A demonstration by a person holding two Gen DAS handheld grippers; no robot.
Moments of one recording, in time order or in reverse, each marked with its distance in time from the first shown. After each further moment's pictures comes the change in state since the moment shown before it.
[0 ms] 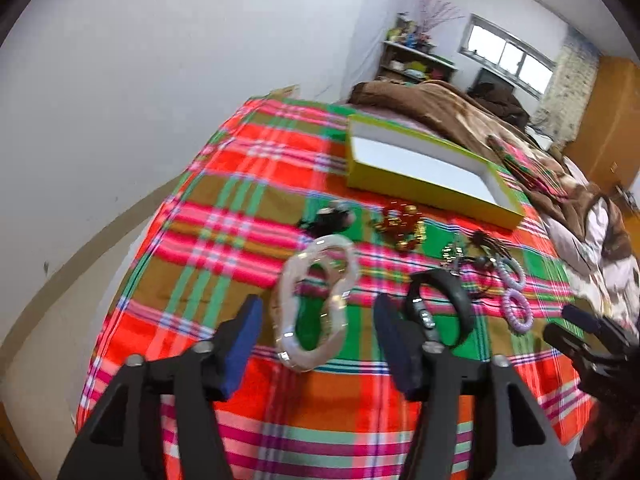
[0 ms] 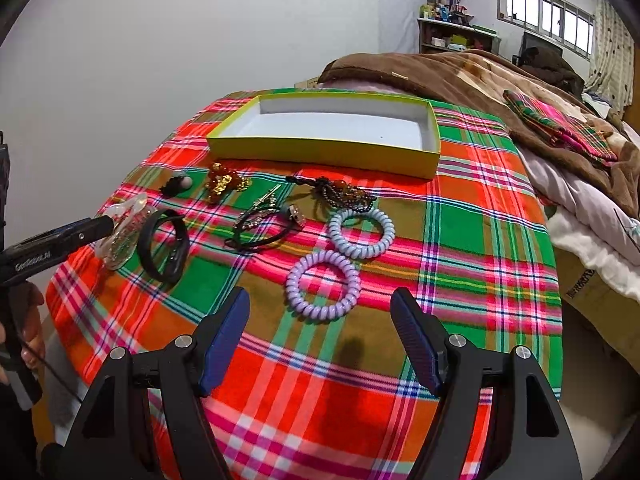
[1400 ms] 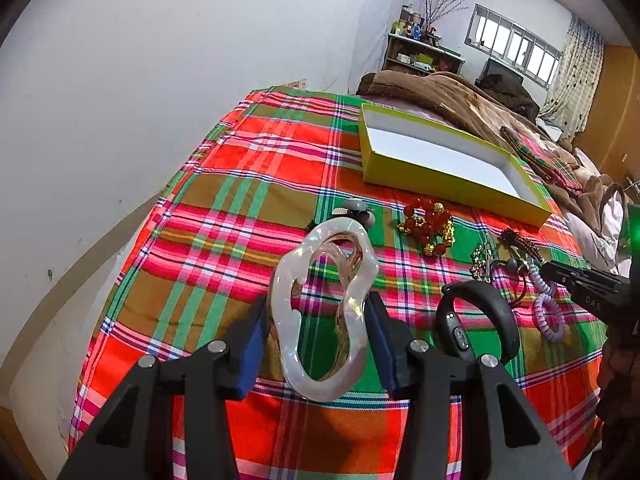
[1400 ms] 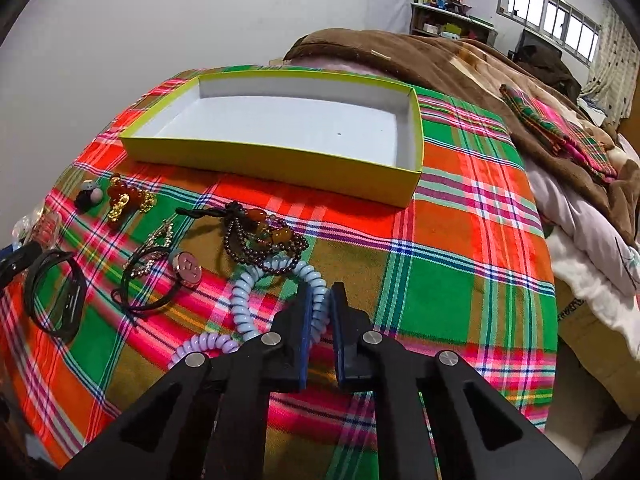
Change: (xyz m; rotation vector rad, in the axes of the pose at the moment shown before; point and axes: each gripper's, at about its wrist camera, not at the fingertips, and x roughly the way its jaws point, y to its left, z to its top) left arm 0.030 0.008 0.008 0.005 0.016 0.046; right arm 0.070 -0.042 0.046 -0.038 0.077 -0.099
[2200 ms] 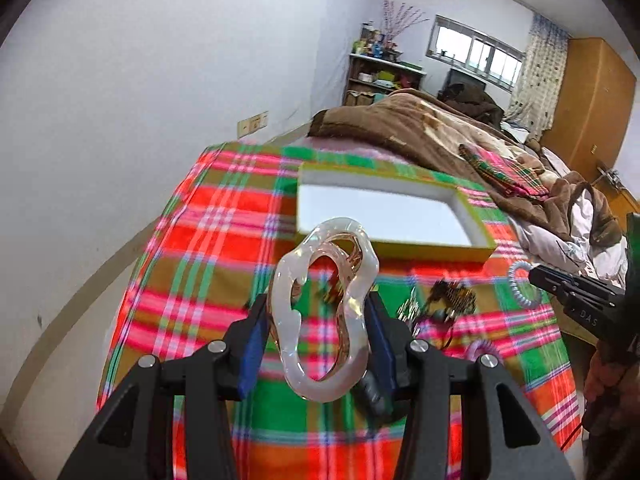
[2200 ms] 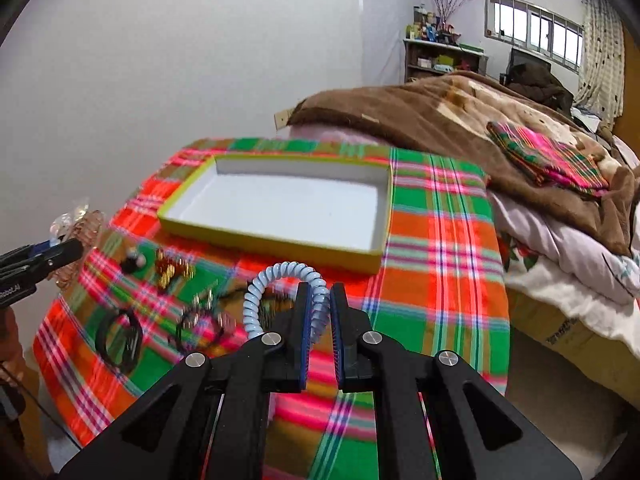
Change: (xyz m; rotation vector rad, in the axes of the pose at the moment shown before) left arm -0.030 -0.052 0.058 0.095 -0.075 -0.092; right arm -0.066 -0.017 0.034 0.050 -0.162 0.061
